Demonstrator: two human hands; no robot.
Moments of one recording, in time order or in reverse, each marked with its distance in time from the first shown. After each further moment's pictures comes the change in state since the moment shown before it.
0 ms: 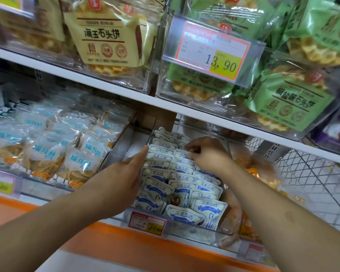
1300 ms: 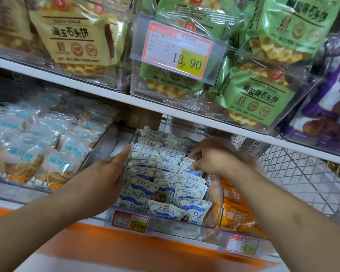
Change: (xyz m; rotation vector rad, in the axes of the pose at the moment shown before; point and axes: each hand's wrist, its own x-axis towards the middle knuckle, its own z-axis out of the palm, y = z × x) left_hand -0.003 0.012 -0.005 0.052 0.015 -0.006; right_hand -0.021 0.029 -0.035 -0.238 -0.124 0.041
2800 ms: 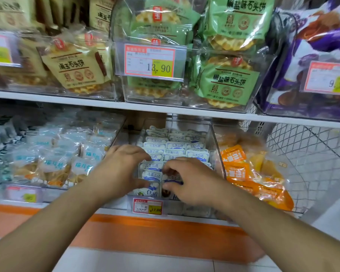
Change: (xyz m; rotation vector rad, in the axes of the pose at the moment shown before) left_hand 0.008 0.006 -0.011 0.305 0.049 0.245; right_hand -0.112 -0.072 0.032 0.251 -0.055 -0.280
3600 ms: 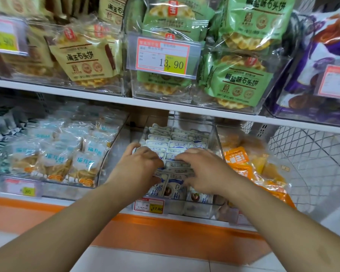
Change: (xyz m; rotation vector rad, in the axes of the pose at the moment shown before) left_hand 0.011 0.020 0.030 0.183 0.110 0.065; right_hand 0.021 0.041 -0.006 -0.278 0.065 -0.020
